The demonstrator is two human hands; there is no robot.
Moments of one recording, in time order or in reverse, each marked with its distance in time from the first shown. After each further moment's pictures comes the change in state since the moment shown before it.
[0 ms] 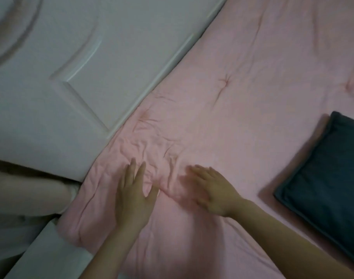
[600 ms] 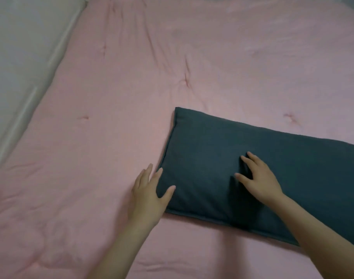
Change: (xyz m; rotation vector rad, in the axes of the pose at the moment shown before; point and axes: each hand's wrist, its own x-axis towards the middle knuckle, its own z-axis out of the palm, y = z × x) left_hand -0.047 0.316 0.114 -0.040 -0.405 0.506; right_hand -0.354 0.202 -0.061 0.298 0.483 1.127
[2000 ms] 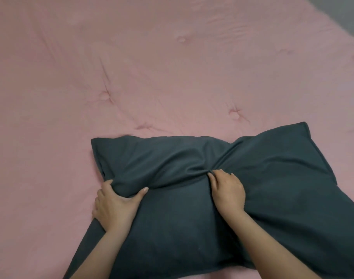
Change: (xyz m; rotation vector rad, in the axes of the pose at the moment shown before) left_hand 0.160 0.086 0.111 -0.008 0.115 -0.320; right_hand 0.085 0.073 0.015 -0.057 0.375 0.289
